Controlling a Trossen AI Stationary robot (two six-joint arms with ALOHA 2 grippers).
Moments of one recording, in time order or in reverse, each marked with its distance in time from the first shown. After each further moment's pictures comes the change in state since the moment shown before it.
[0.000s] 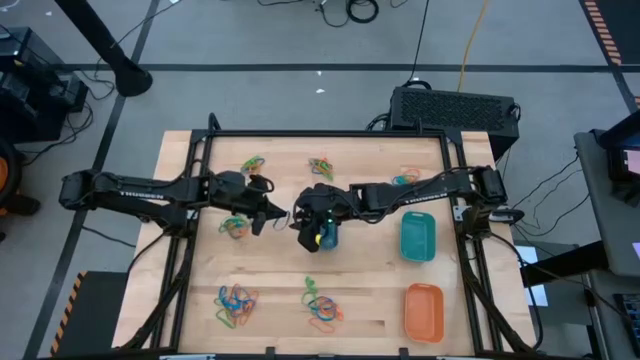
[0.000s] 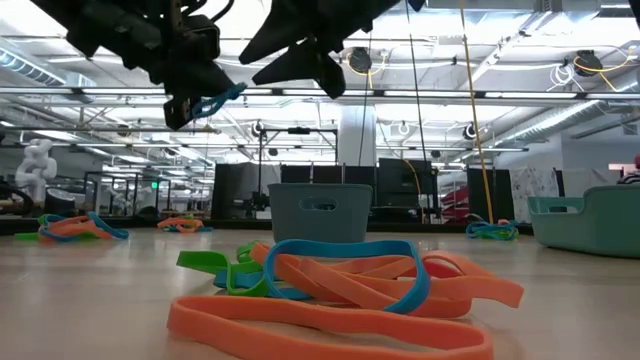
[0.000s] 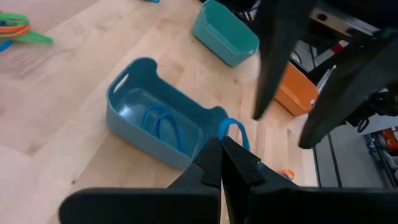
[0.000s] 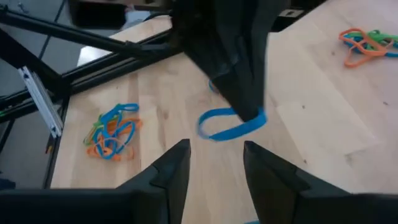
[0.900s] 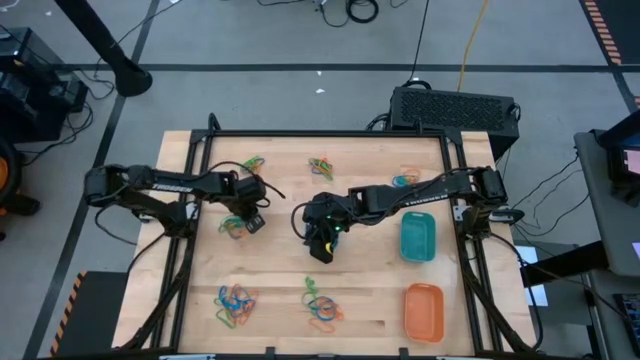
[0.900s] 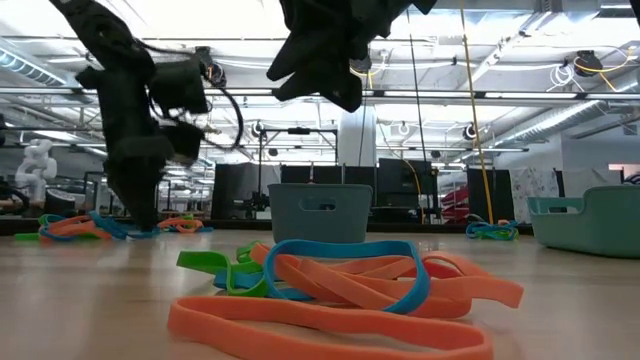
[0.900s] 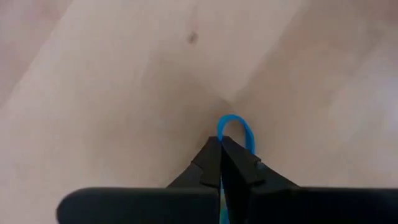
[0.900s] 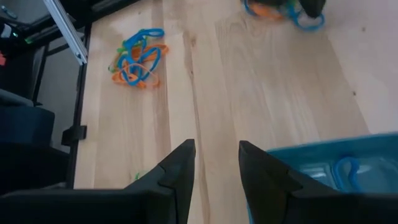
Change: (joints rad) left arm 0.191 0.274 -0.004 -0.526 -0.093 0.194; right arm 0.019 0.000 0.000 -0.197 -0.198 -0.009
